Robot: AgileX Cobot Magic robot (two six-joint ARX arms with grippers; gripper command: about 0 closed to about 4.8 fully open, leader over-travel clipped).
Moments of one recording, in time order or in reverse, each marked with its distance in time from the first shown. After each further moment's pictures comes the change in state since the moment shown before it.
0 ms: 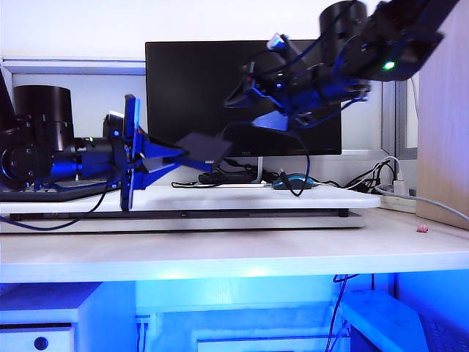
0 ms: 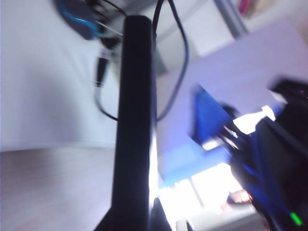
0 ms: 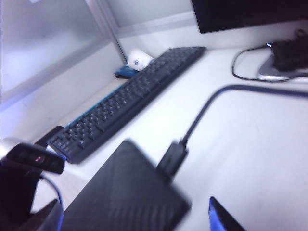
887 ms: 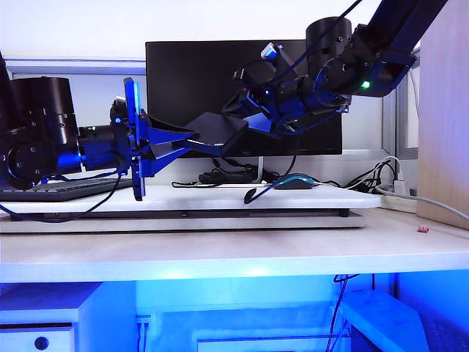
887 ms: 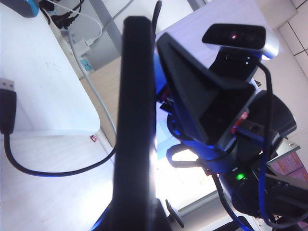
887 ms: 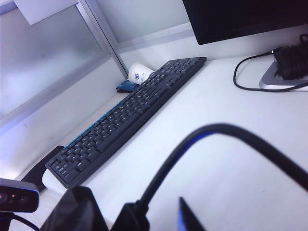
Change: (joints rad) left arm -0.021 0.000 0.003 0.124 0.095 -0.068; right arm 0.006 0.110 0.118 0.041 0.013 0.085
